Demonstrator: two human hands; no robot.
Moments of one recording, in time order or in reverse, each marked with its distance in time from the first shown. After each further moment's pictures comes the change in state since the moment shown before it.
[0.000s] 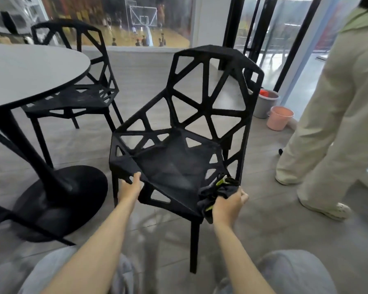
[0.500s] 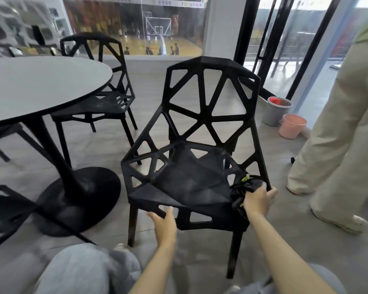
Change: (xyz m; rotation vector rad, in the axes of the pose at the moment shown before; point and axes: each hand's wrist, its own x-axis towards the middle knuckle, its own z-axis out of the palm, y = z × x) left_hand -0.121 -0.054 0.045 -0.246 0.002 -0.110; right_hand 0.089 0.017 -0.022 -0.371 -0.079 -0.080
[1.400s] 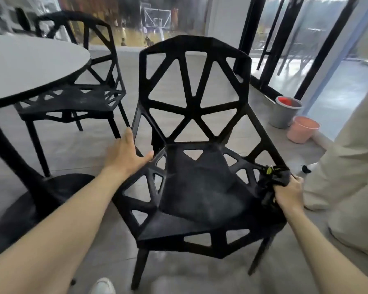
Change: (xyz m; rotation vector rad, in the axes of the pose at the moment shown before) left_hand 0.233 0.218 -0.013 1.092 0.120 0.809; right_hand 0.141 -0.036 0.033 0.063 -0.052 -0.207
